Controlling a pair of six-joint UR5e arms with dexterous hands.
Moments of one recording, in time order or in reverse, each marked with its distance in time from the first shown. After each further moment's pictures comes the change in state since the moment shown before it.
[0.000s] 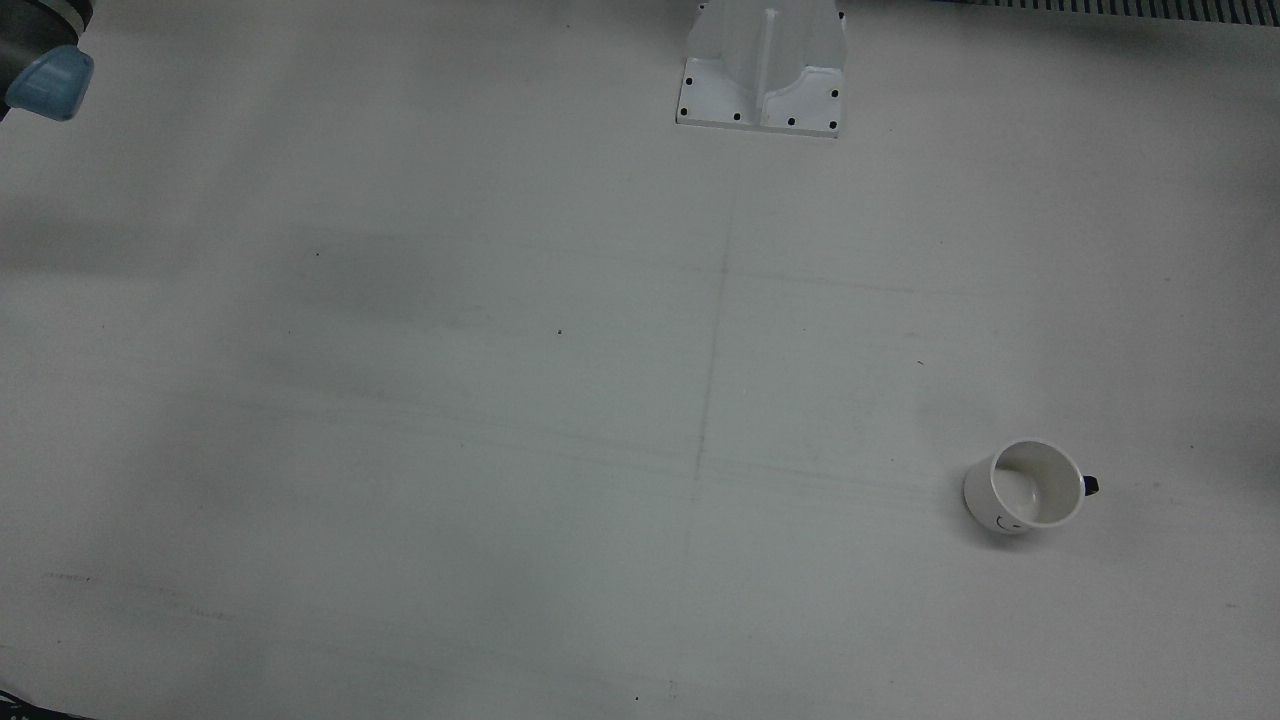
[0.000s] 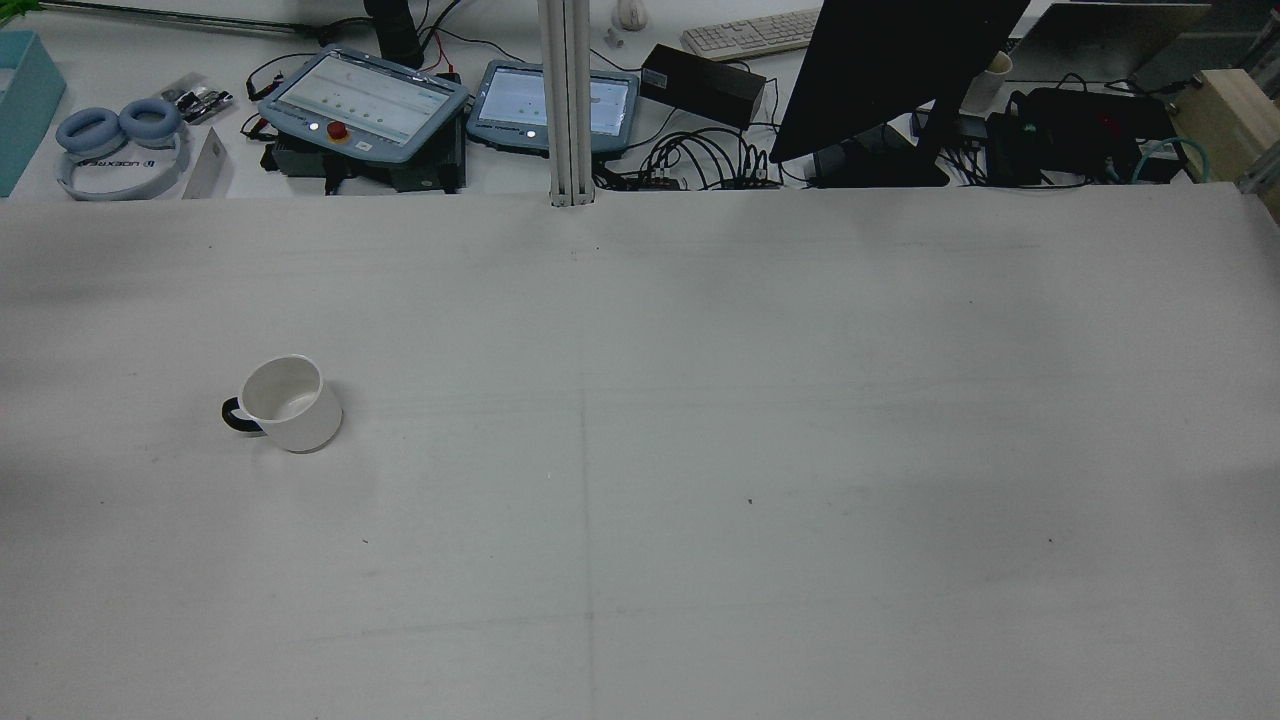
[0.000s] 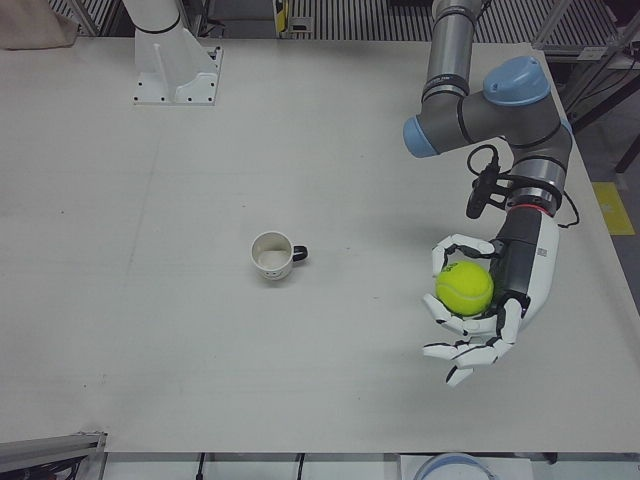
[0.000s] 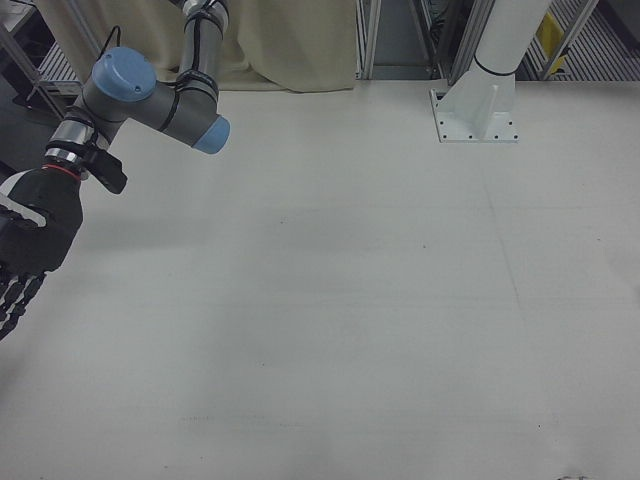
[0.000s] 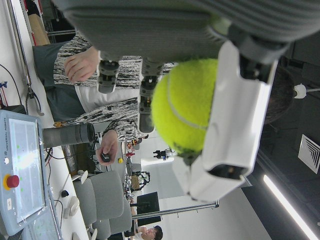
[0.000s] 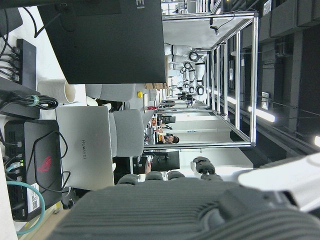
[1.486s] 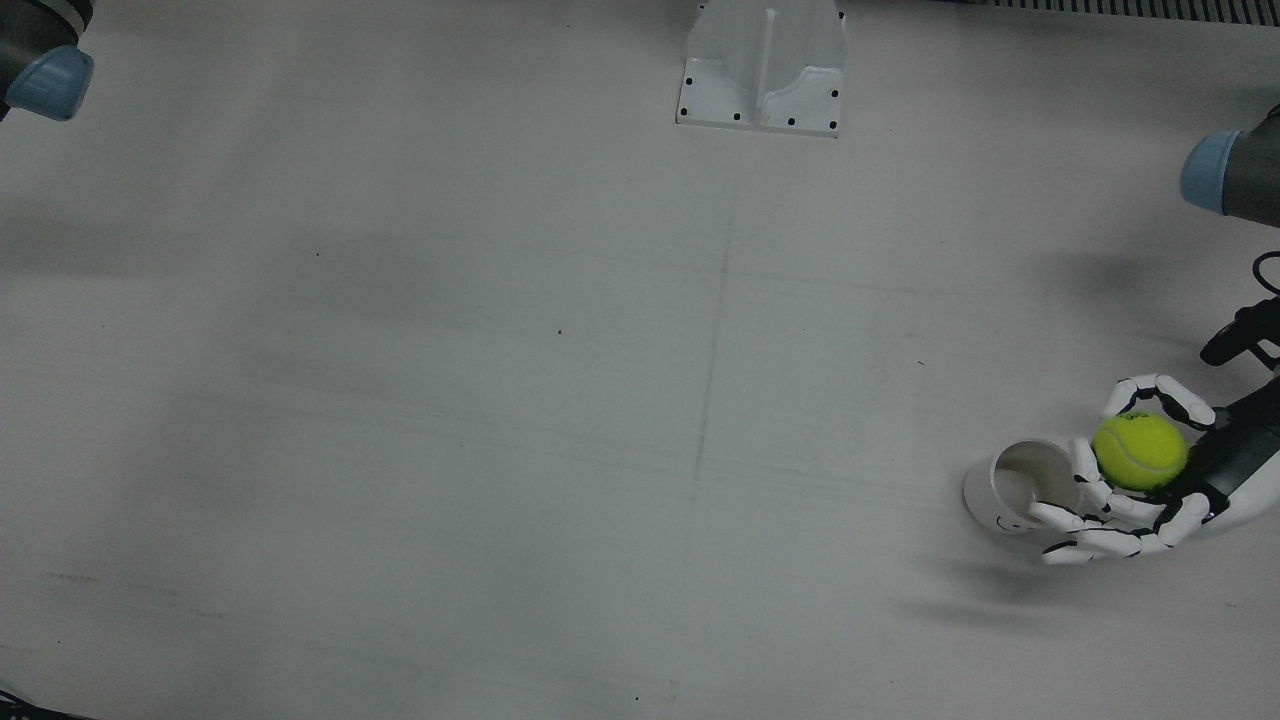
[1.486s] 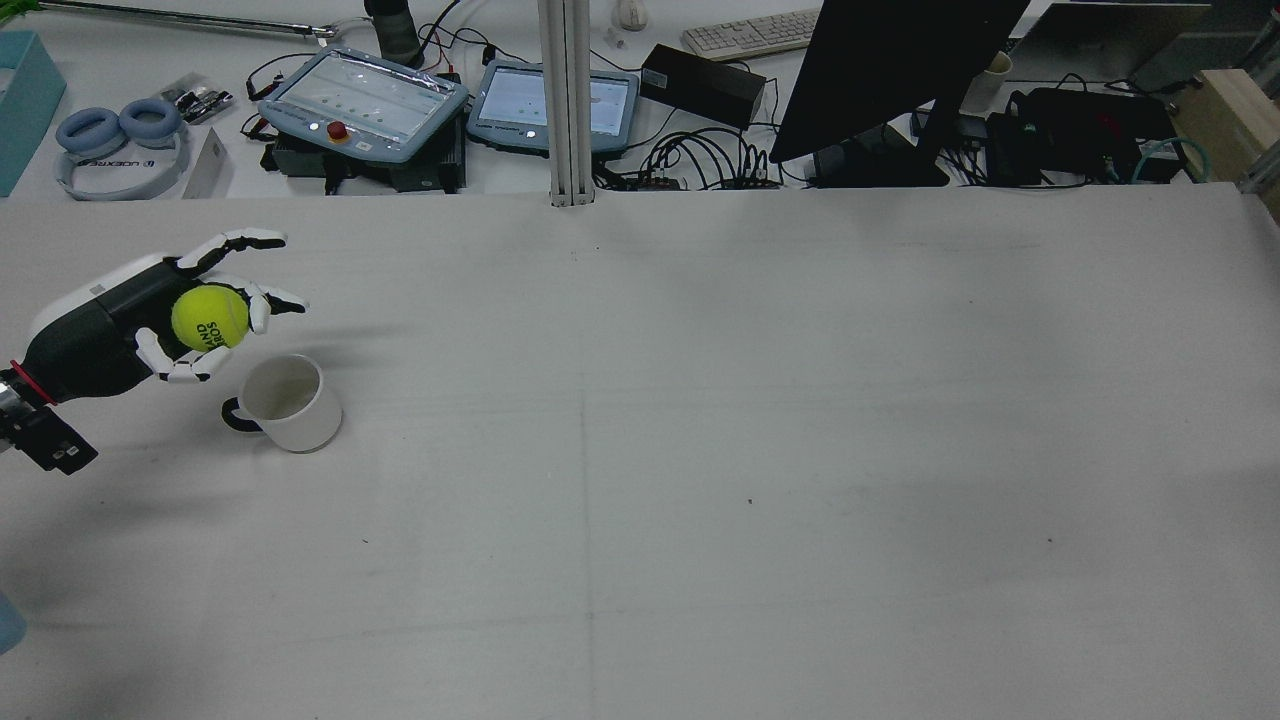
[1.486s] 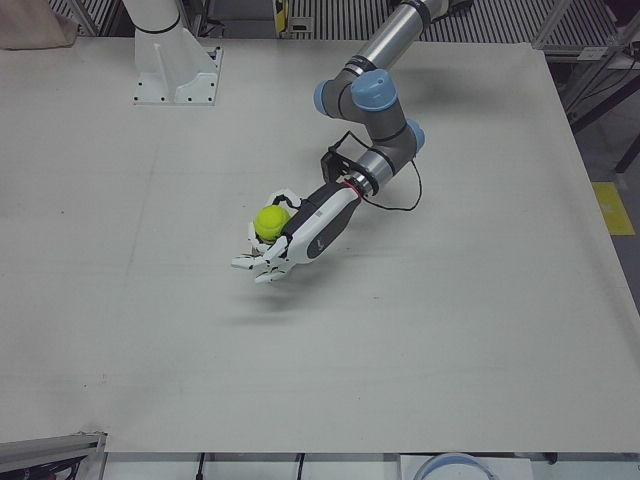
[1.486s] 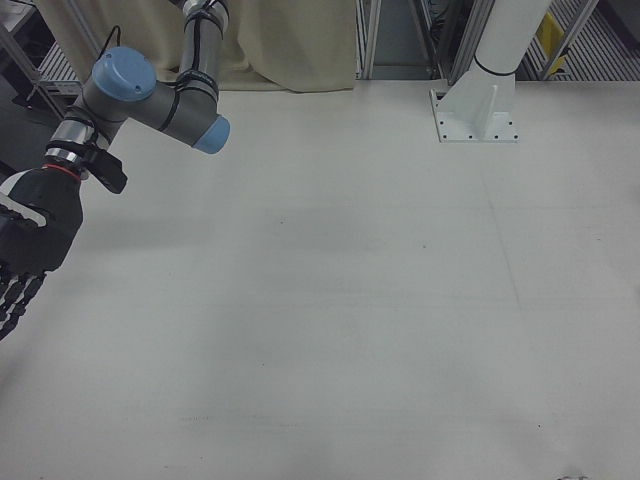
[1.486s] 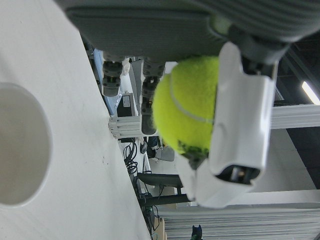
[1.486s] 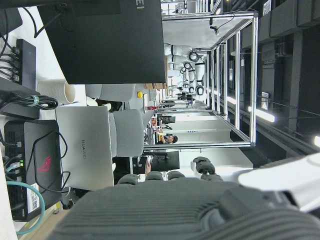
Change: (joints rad) left arm 0.525 0.149 -0.294 0.076 -0.138 0.159; right arm 0.000 0.000 0.001 0.000 0.000 0.000
